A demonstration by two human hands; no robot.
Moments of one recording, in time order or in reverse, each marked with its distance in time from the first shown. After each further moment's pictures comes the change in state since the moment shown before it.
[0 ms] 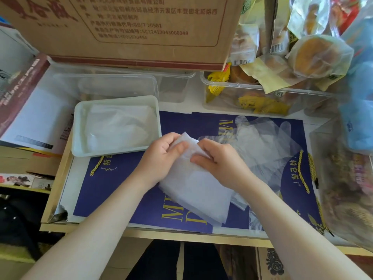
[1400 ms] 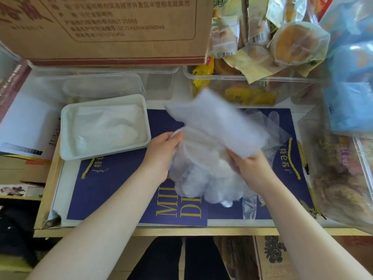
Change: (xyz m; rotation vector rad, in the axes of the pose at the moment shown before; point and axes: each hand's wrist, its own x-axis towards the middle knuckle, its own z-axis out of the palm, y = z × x) left_hand 0.018 0.003 0.037 -0.412 0.166 -0.432; right_hand -0.047 0.044 -0.019 0.789 0.303 0.354
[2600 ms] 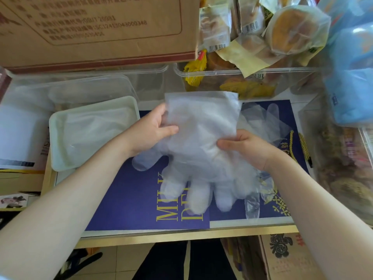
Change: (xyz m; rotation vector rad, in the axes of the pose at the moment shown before) left_hand 0.034 0.052 -0.023 0.477 -0.556 0.269; right_hand 0.040 -0.011 -0.020 -0.007 -0.323 0.302
